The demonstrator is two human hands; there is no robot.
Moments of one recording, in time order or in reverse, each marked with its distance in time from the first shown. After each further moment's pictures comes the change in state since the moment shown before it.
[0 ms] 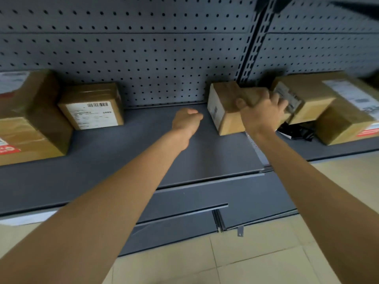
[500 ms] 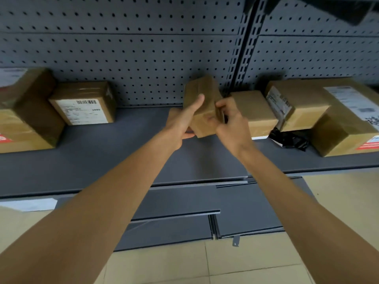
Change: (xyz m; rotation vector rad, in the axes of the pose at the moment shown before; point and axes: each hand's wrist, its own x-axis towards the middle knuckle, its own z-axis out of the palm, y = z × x) left_hand -0.010 0.015 0.038 -0.225 0.016 -0.050; right_hand -0.013 0.022 0.004 0.601 -0.358 -0.330
